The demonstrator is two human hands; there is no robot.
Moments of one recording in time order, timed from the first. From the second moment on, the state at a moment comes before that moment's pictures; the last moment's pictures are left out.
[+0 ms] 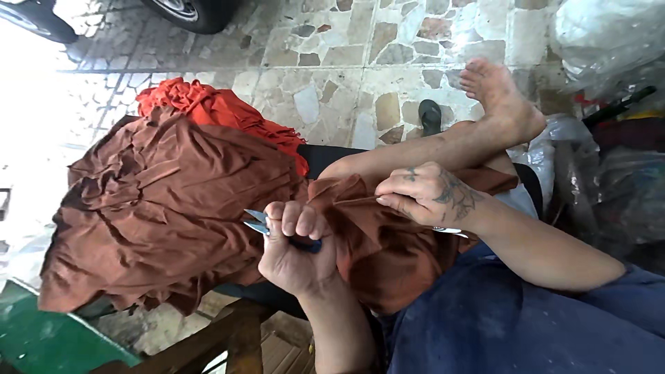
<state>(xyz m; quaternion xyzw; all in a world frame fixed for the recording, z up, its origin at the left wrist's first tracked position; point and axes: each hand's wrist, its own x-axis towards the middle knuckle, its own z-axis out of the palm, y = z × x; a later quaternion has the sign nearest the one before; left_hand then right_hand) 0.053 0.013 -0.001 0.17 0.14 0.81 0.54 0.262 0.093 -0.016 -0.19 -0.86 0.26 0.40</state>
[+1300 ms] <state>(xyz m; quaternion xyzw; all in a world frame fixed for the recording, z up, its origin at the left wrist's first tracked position) 0.026 0.002 0.008 0.73 0.42 0.39 0.38 0.246 0.081 -0.006 -0.18 -0.90 0.08 0.39</state>
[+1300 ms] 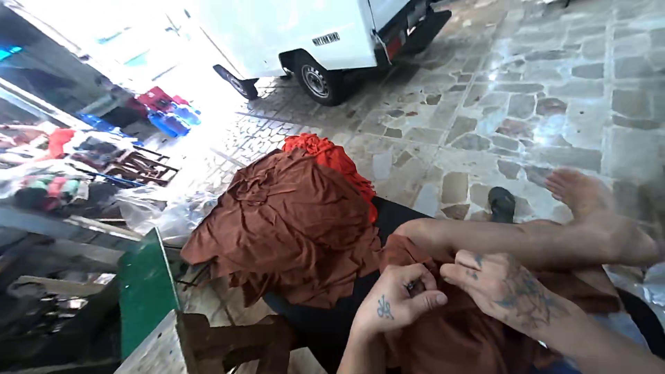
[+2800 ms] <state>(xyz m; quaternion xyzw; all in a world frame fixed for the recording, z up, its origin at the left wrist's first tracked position) 0.062 0.033 -0.018 0.36 0.10 0.72 0.58 0.255 0.100 0.012 -0.22 -0.88 0.22 0.35</state>
